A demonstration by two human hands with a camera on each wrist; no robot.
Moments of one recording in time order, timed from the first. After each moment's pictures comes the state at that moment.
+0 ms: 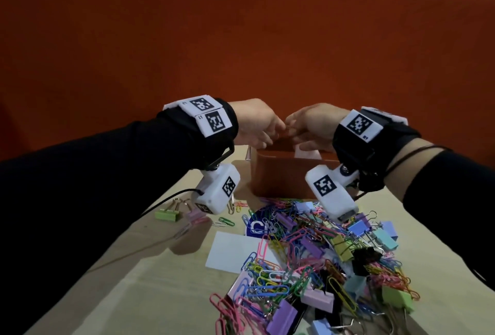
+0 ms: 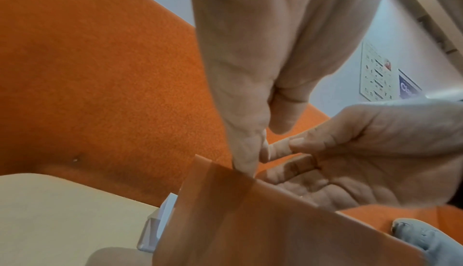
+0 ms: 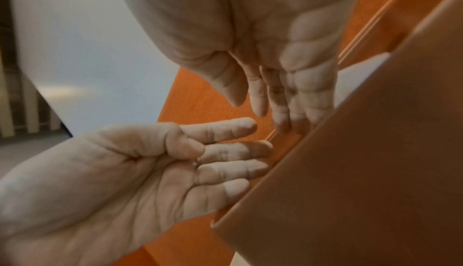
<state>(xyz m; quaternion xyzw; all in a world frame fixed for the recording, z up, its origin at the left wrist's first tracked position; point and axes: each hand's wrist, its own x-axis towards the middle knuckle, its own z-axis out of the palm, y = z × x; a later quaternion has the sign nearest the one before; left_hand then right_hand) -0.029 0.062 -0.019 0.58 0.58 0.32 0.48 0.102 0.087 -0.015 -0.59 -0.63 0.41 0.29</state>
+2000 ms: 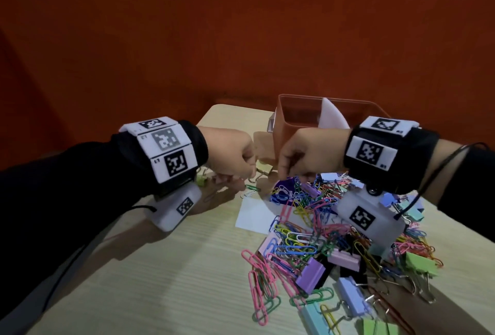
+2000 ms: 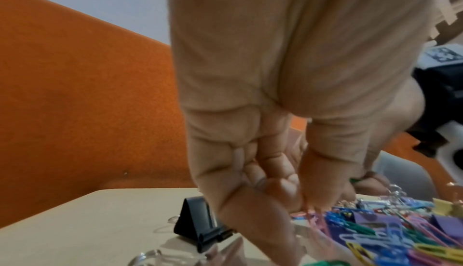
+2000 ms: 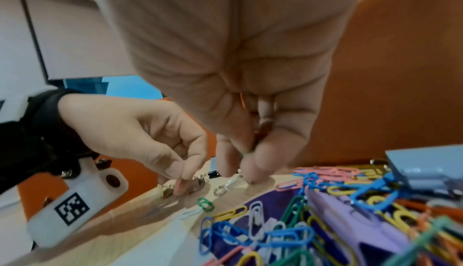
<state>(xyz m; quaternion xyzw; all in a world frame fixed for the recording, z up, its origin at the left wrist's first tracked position) -0.100 -0.001 -0.072 0.76 0.60 -0.03 0.26 0.080 0.032 -0.058 -0.43 -0.87 0.23 -0.08</state>
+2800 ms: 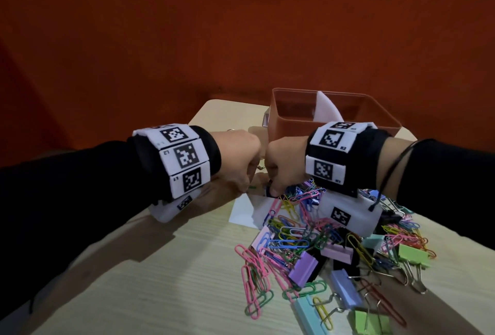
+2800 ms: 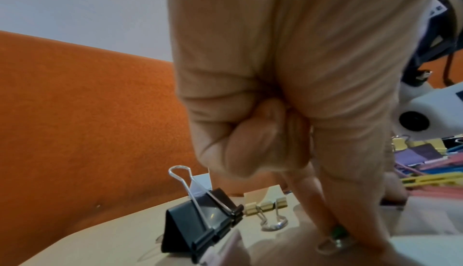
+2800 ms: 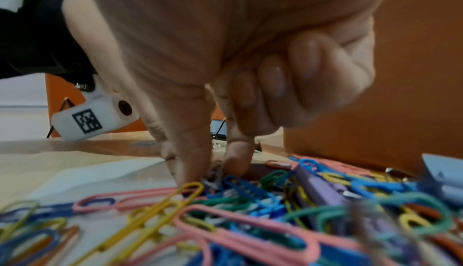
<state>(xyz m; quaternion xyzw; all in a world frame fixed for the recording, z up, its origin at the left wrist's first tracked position) -0.072 -0.002 -0.081 0.82 0.56 -0.09 0.06 0.049 0.024 -0.078 -0.41 -0.89 0.03 -0.20</state>
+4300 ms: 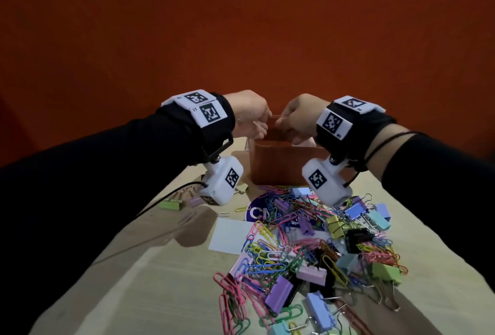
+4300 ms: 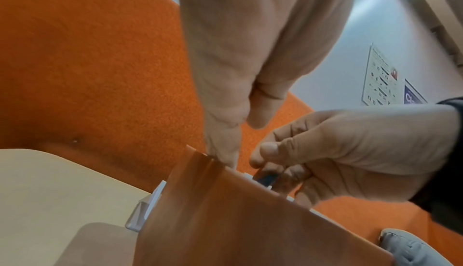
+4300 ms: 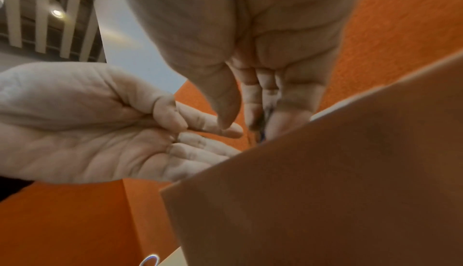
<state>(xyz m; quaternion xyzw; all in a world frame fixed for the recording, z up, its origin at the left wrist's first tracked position) -0.031 0.067 -0.018 0.54 0.59 0.34 0.49 0.095 0.079 -0.012 -0.62 -0.73 0.24 0.17</state>
